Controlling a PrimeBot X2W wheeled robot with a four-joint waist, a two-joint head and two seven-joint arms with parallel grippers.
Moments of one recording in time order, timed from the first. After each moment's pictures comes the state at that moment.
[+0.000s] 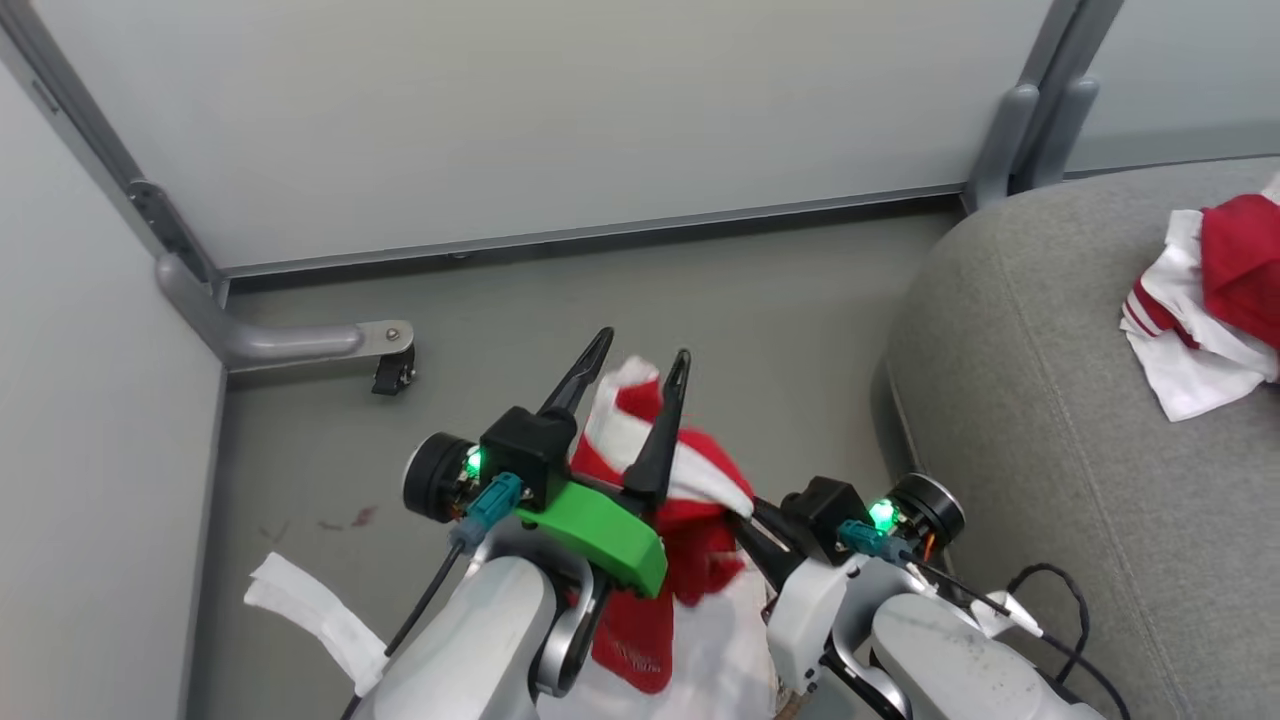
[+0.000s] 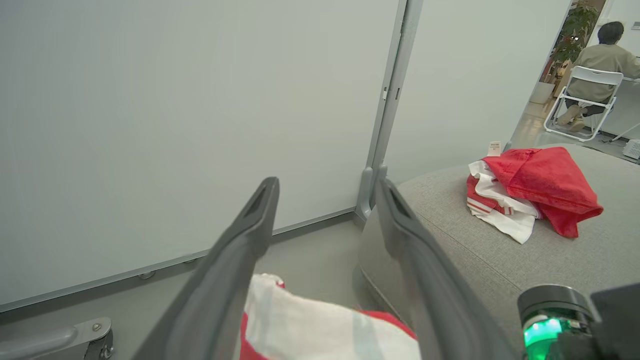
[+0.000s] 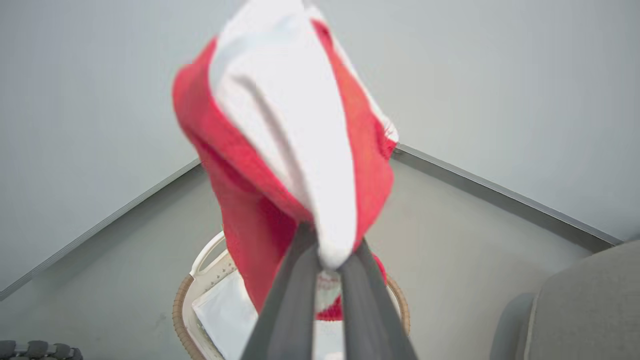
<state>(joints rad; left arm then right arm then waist) -0.44 0.05 -0.68 0.37 -0.46 0.03 -0.26 -0.48 -0.08 0.71 0.68 0.28 0.13 -0.26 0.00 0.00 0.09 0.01</state>
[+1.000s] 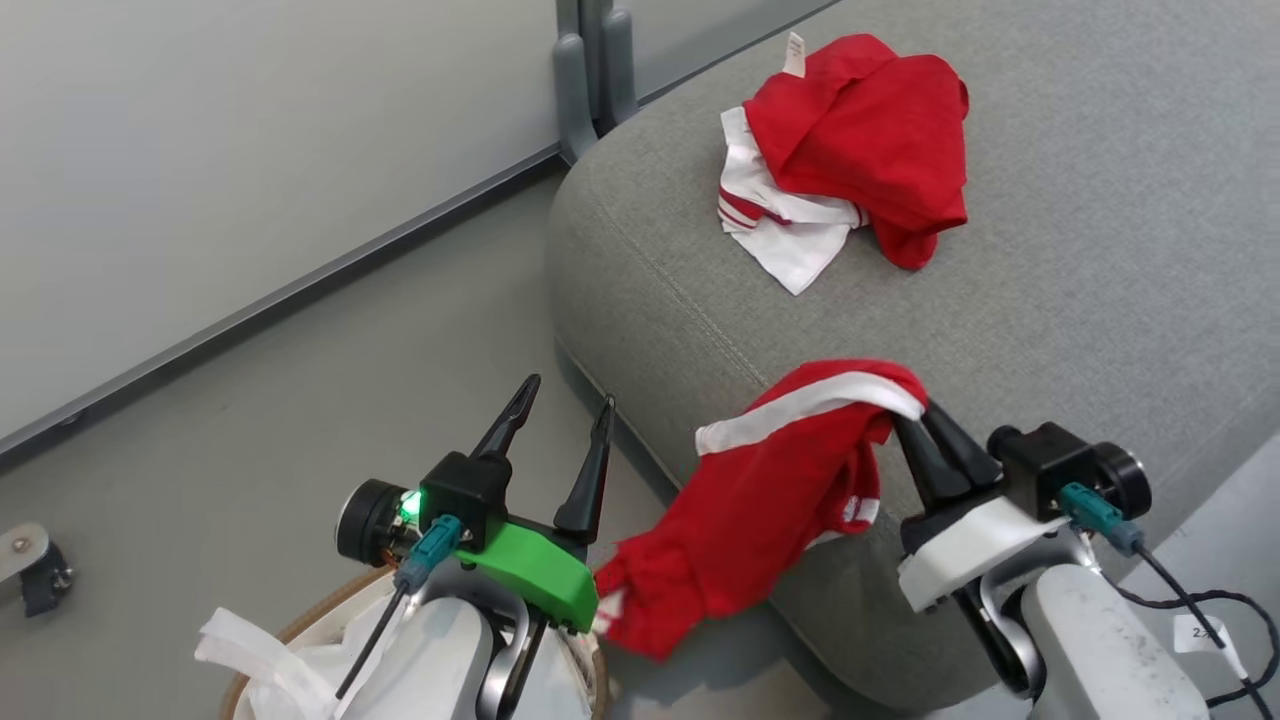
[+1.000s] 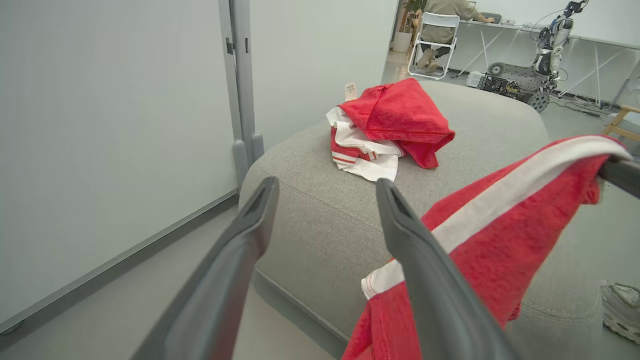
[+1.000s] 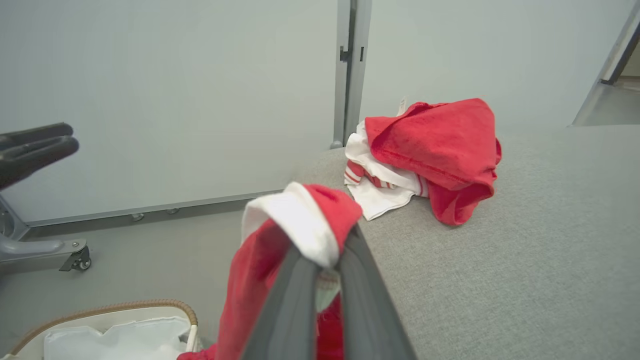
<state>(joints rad) -0.32 0.05 -0.47 0.41 -0.28 -0.08 -0.26 -0.27 -0.13 0.26 0.30 0.21 0.13 -0.26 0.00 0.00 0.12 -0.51</state>
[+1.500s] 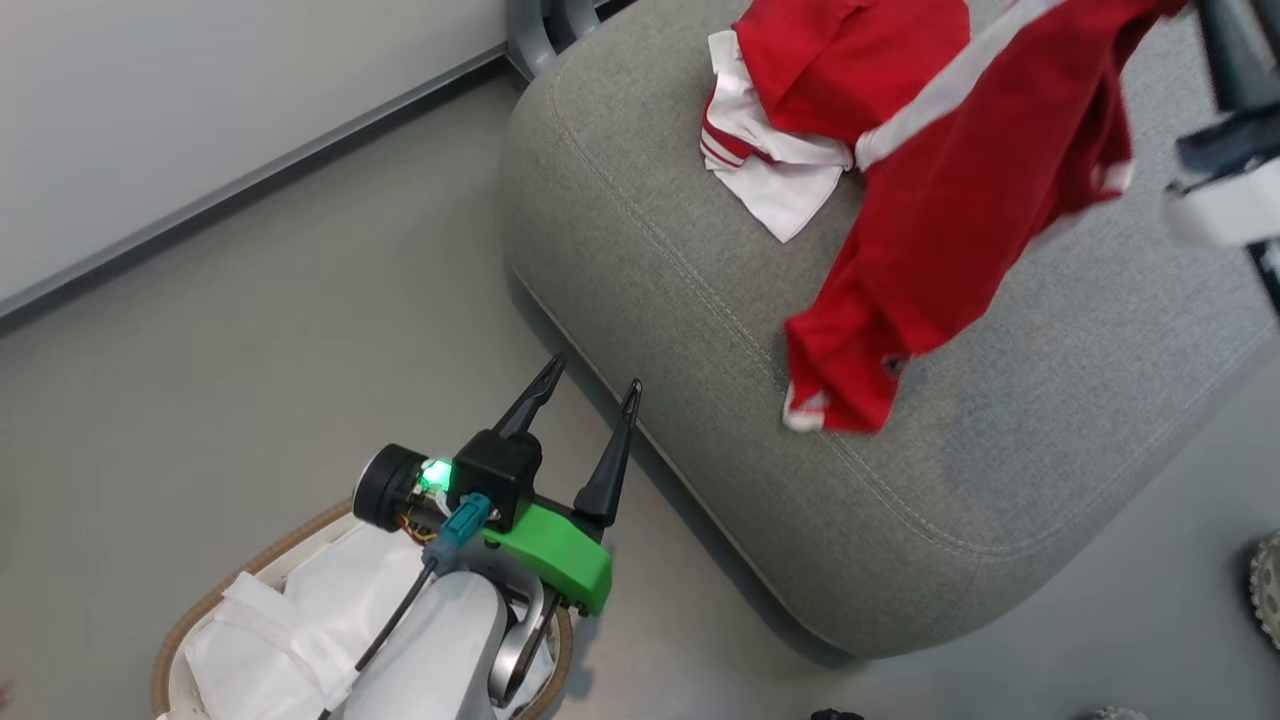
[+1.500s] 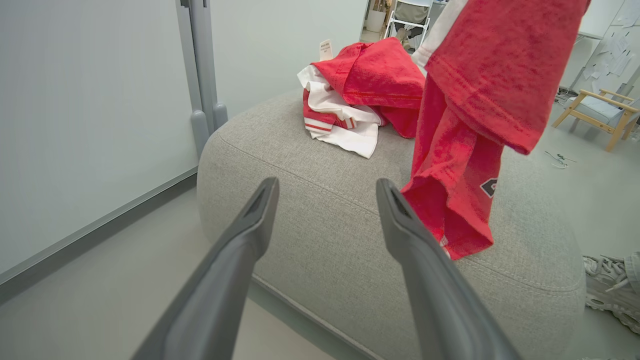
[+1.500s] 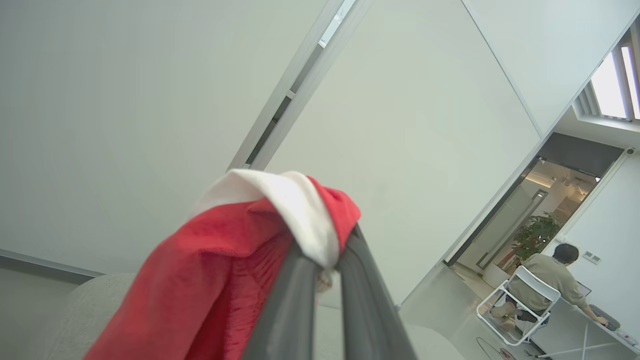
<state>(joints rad) -0.38 0.05 -0.52 0.43 -0.24 -0.10 -0.26 -0.72 -0.47 0.16 0.17 0.10 0.13 -0.26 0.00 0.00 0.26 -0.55</state>
